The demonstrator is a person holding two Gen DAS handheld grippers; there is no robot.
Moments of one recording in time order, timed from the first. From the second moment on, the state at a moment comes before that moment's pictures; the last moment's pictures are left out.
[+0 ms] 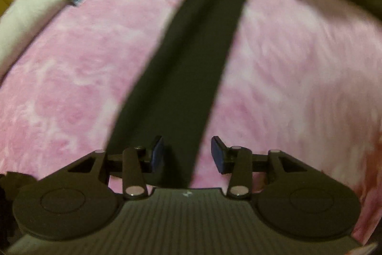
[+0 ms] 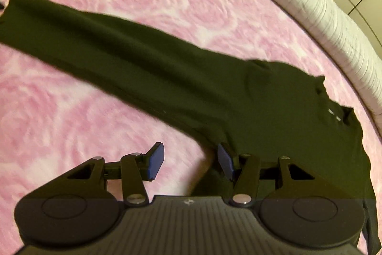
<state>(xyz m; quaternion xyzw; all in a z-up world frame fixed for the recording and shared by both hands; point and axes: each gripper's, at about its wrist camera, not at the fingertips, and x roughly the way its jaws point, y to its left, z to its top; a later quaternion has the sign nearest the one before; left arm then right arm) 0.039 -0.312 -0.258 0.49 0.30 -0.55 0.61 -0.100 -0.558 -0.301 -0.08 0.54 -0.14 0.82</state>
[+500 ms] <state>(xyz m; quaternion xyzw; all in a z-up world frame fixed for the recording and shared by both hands) 0.038 -0.306 -0.258 0.54 0.29 -0.54 0.58 -0.112 -0.569 -0.307 -0.10 0.53 -0.14 0.83</state>
